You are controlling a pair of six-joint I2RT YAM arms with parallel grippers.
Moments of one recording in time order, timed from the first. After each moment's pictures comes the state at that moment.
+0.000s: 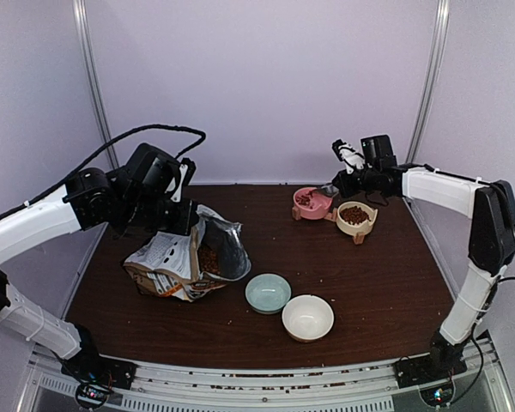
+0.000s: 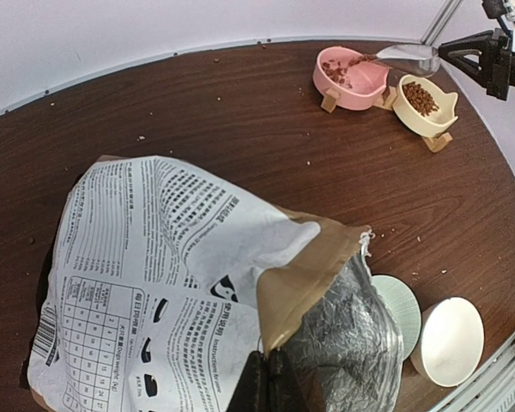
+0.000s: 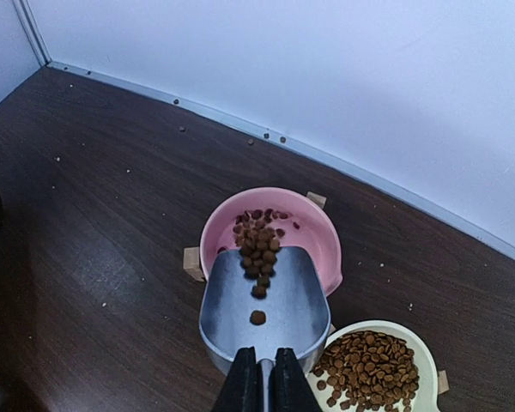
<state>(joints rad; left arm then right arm) -0.91 1.32 1.32 -0.76 -0.29 -0.51 0.33 1.76 1.39 -0.19 -0.11 -0.11</state>
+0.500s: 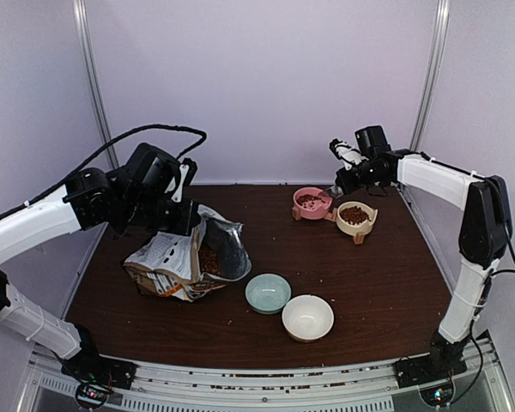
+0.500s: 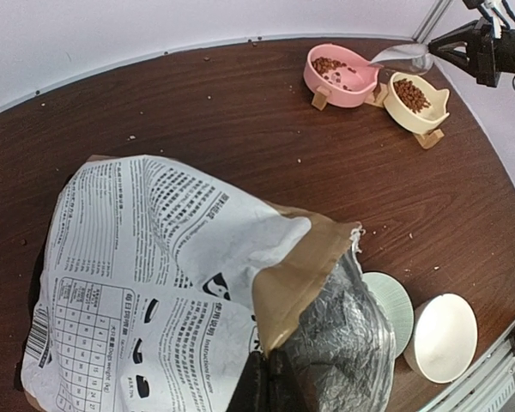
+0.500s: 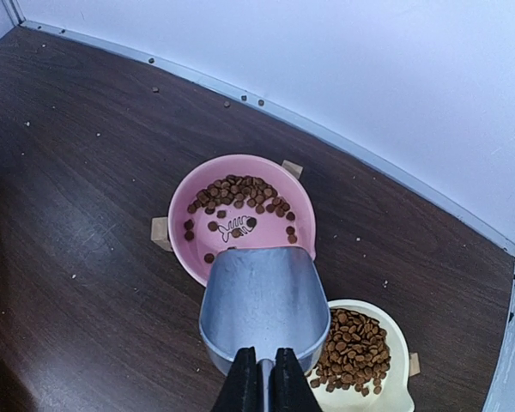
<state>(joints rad) -0.91 1.32 1.32 -0.76 -0.27 -0.50 0.33 1.85 1.59 -0.44 -0.04 -0.18</state>
